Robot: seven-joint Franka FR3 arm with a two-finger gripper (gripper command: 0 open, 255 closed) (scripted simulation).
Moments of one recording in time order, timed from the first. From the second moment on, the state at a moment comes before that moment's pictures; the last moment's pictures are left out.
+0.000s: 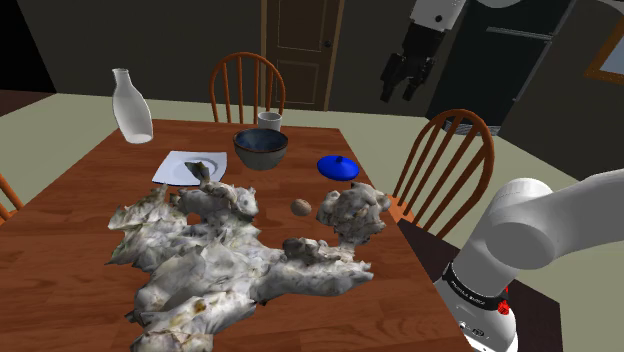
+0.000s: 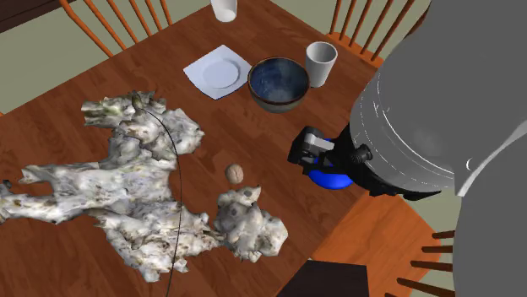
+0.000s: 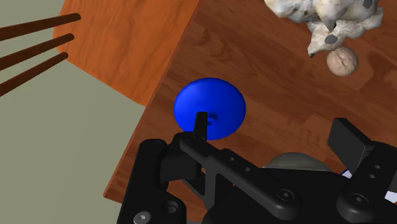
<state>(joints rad) -0.02 -0.77 -0.07 -2.28 -0.03 1.65 0.15</state>
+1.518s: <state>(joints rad) 0.00 -0.32 0.36 -2.41 -0.07 2.11 0.70</state>
